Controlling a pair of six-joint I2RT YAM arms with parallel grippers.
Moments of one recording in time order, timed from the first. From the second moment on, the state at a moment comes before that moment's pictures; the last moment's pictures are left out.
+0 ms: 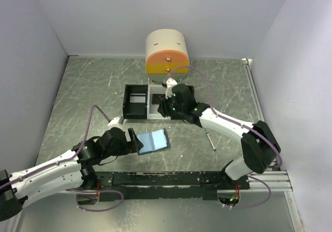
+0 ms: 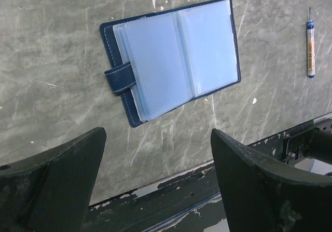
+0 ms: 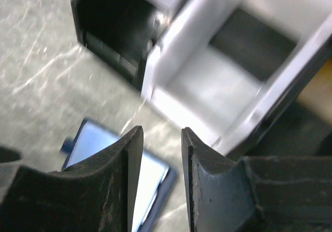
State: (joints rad) left arm -0.96 0.72 0.42 -0.44 -0.22 -1.00; right arm 0.72 1.54 1.05 -0.07 -0.07 0.11
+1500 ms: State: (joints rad) left arm -0.96 1.12 0.38 -0.16 -0.18 -1.02; right arm 0.75 1.53 0.59 0.15 -0.27 0.71
